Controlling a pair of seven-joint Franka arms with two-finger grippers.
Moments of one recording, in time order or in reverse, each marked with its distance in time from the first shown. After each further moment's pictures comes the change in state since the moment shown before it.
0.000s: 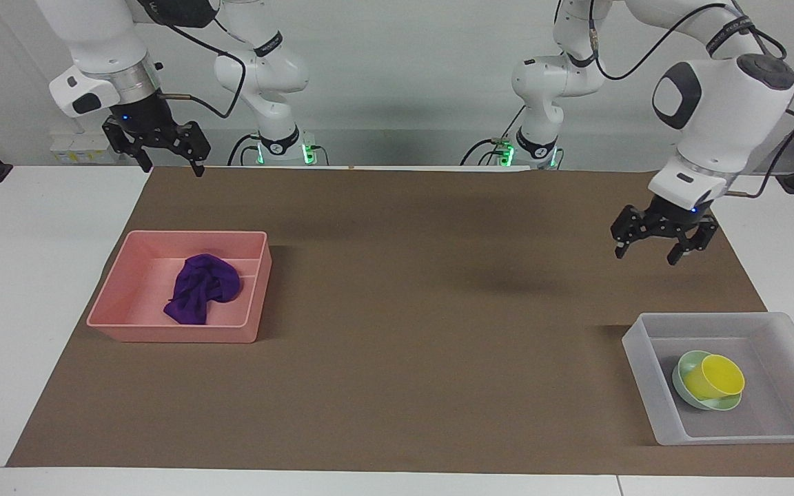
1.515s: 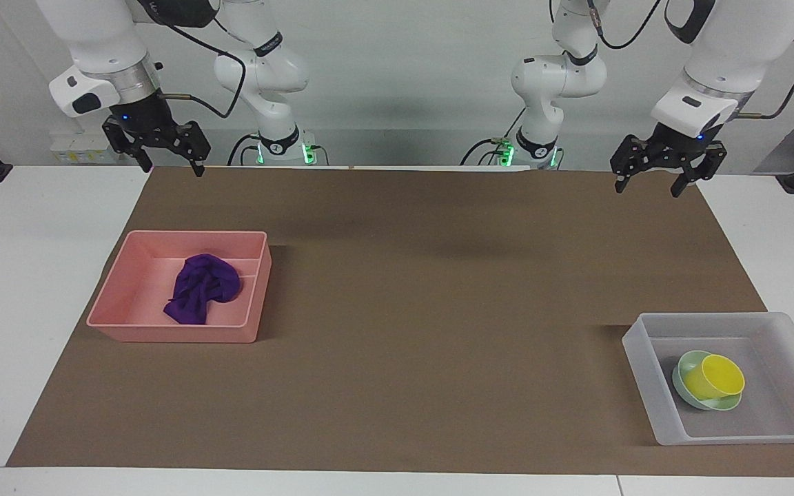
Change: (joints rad) left arm -0.008 0.048 0.021 0.290 0.035 -0.357 -0.049; right arm 0.000 0.000 0.000 0.000 0.000 0.000 0.000
